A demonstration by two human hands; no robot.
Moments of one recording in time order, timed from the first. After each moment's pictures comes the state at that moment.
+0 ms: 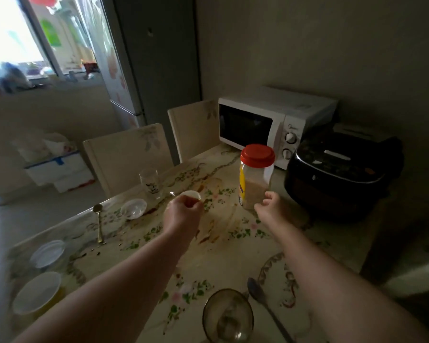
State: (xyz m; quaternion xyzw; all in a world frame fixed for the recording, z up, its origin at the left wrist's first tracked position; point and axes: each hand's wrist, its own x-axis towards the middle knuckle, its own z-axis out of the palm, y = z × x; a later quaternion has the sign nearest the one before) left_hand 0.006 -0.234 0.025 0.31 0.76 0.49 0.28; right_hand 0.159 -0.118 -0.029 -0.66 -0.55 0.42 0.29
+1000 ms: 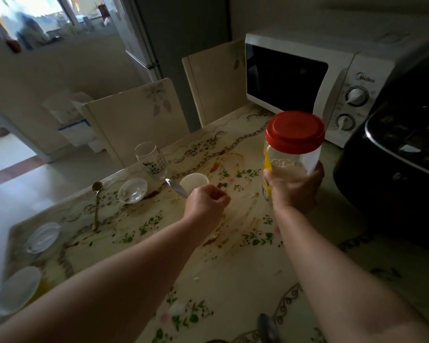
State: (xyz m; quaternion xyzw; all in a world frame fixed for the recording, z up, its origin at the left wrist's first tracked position) left_hand 0.001 -0.107 -0.047 0.30 0.81 0.38 0.34; right_hand 0.110 0.009 -0.113 -0.69 -0.44 0.32 0.47
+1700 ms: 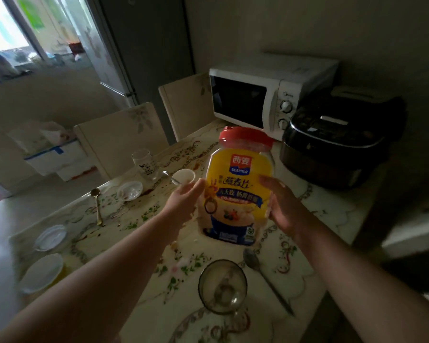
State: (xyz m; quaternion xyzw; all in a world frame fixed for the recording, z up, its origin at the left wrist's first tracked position) left_hand 0.019 -0.248 0.013 0.34 0.71 0.41 0.46; right_hand 0.213 -0.162 -0.037 -0.38 -0.41 0.73 0.39
